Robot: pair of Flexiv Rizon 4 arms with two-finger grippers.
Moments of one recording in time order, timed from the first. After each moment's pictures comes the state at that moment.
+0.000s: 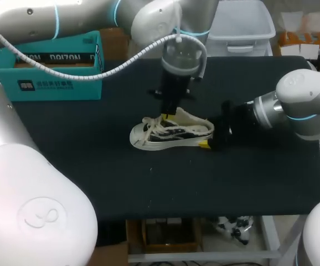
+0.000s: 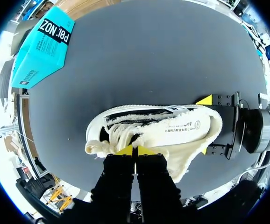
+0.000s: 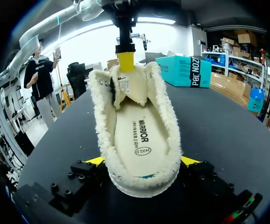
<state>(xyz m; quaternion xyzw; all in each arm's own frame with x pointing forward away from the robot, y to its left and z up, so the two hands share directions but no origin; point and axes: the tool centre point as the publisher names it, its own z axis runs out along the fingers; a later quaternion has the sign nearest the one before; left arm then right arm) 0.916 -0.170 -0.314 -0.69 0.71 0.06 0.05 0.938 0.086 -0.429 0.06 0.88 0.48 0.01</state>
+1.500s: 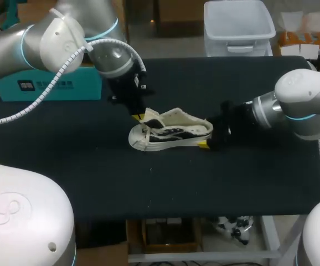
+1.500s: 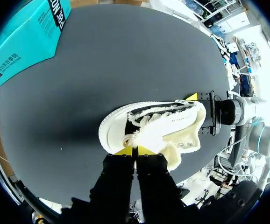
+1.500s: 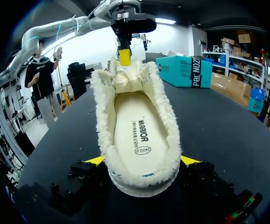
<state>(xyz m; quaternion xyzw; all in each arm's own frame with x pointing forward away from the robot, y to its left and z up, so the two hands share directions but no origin) 0.907 -0.101 -0.307 -0.66 0.73 -0.11 -0.09 0.937 0.089 -0.429 0.06 0.88 0.48 0.01</state>
